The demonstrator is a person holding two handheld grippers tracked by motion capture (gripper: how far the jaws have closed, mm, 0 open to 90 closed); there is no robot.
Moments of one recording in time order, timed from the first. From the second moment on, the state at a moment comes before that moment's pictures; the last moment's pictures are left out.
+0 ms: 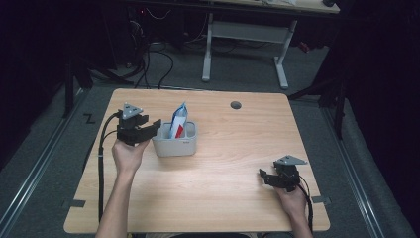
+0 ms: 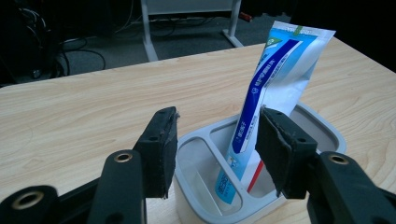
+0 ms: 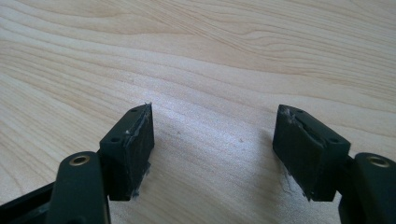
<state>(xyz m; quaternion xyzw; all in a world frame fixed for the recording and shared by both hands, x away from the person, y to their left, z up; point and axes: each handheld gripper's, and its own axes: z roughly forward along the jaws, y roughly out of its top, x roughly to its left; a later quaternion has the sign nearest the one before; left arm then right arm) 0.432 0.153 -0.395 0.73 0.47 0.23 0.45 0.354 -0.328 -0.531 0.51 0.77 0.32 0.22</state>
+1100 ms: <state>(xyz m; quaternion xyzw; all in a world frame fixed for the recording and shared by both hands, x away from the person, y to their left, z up) 0.414 0.182 -0.398 0.72 0.48 0.25 0.44 0.354 -0.328 -0.531 0.51 0.77 0.32 0.22</state>
